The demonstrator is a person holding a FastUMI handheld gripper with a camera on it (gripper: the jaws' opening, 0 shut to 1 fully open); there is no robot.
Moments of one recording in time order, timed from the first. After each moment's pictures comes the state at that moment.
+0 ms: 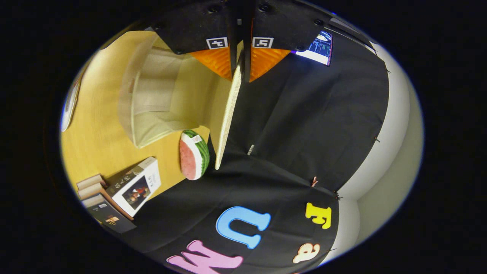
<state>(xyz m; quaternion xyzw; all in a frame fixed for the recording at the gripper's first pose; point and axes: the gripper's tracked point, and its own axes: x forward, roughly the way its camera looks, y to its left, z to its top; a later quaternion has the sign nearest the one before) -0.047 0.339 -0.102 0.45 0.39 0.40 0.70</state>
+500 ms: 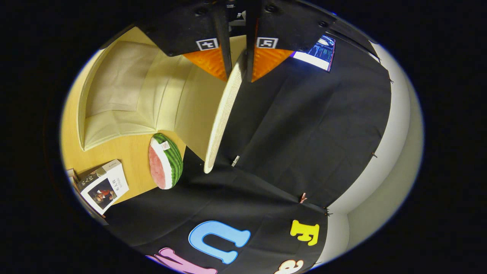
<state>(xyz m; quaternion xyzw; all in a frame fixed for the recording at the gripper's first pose) -0.056 0.429 -0.089 0.42 0.40 0.44 0.69</state>
